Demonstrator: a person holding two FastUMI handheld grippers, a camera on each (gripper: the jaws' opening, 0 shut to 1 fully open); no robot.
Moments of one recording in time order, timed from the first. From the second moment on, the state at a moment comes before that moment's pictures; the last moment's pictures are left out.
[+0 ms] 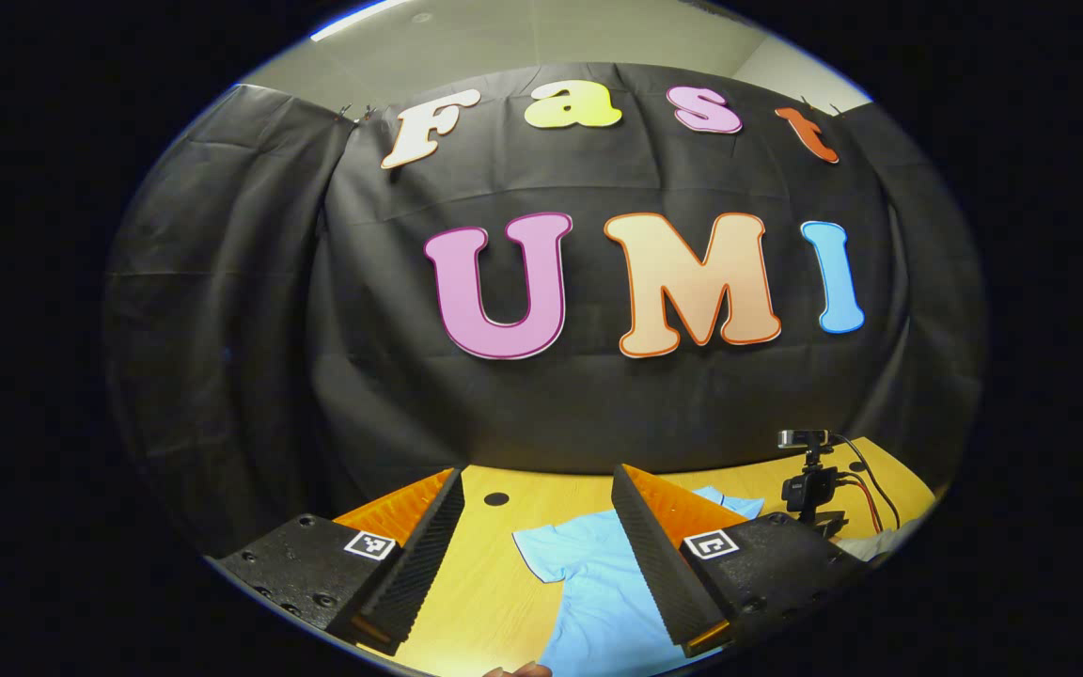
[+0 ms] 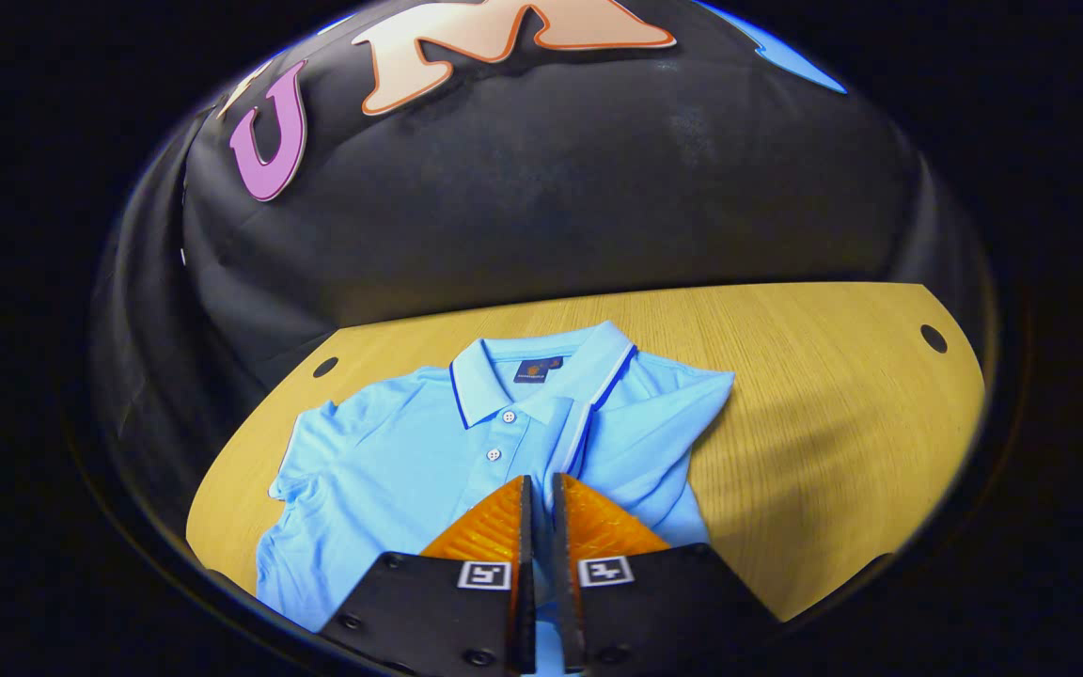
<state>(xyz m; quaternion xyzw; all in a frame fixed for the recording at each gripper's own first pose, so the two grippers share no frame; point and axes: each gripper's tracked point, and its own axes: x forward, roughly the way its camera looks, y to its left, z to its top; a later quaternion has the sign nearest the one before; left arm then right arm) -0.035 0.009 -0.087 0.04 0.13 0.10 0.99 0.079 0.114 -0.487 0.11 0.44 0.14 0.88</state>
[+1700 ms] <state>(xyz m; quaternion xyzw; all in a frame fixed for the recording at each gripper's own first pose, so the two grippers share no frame) 0.106 0.090 -0.411 -0.03 0.38 0.13 0.92 -0.026 -0.040 -0.293 0.05 0.33 0.00 0.94</state>
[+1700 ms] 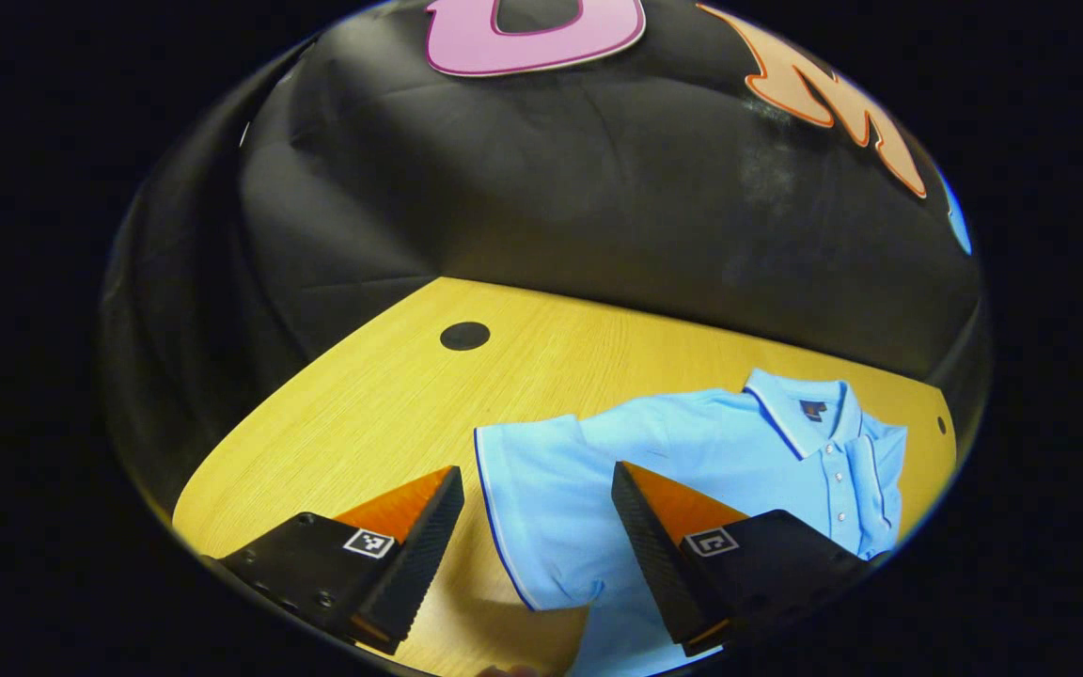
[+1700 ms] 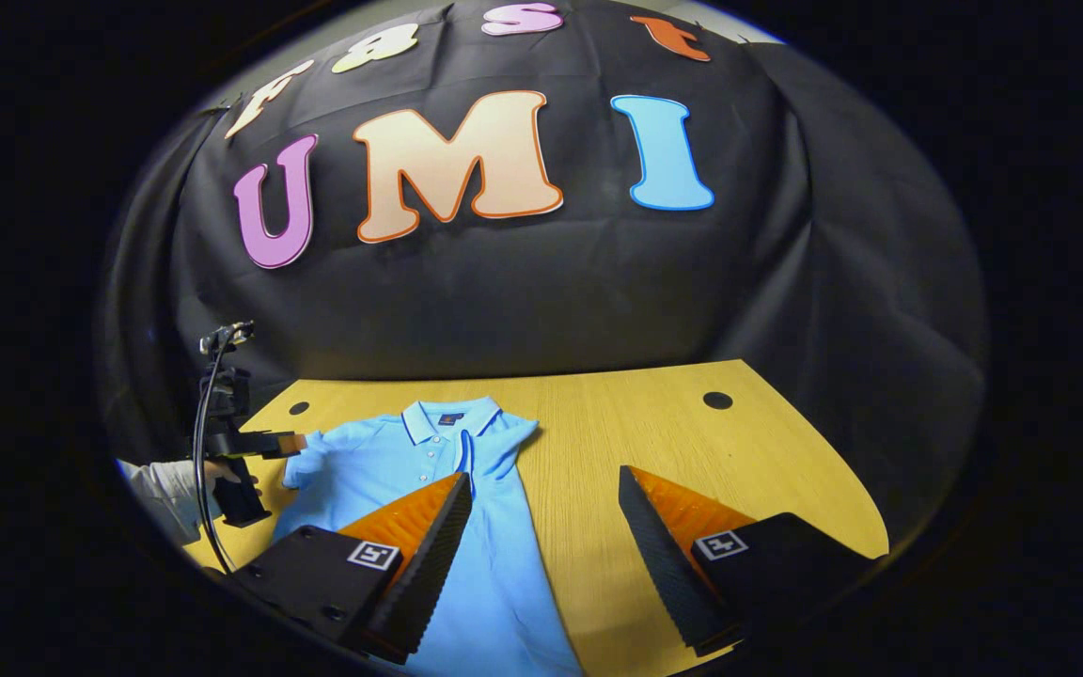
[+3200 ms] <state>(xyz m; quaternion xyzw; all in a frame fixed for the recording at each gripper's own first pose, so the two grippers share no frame) 0.146 -0.075 -0.389 0.02 0.38 -0.04 0.92 -0.037 -0.070 -0.295 0.05 0.33 0.00 0.94</state>
